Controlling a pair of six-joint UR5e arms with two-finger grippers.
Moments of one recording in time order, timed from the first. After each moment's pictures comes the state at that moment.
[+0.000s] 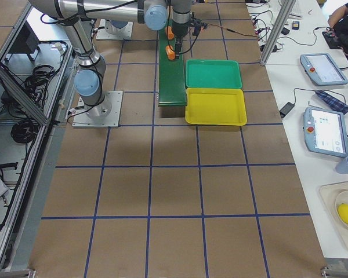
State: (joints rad) left arm -1.13 -2.00 -1.53 -1.21 1.57 0.85; right arm 1.58 -1.63 1.74 -1.63 -1.58 0.11
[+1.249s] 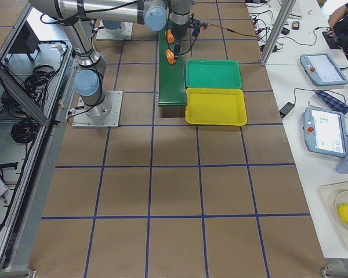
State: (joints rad) left arm -1.41 -1.48 -2.16 -1.15 1.61 1.45; right arm 1.58 -1.64 1.76 -1.63 -1.59 0.10
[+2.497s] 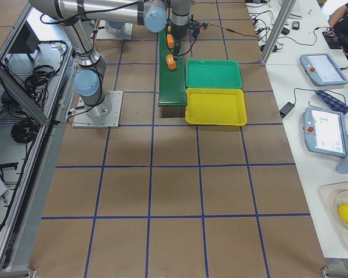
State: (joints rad) left arm -1.10 -1.62 -1.93 -1.18 1.58 1.29; right arm 1.58 -1.64 1.77 -1.63 -1.59 0.10
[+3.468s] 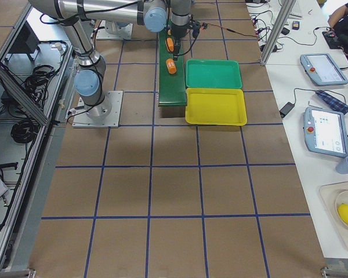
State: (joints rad) left arm -0.93 -2.01 -1.77 -0.91 1.64 0.61; right arm 1.58 -1.64 1.77 -1.63 -1.59 0.11
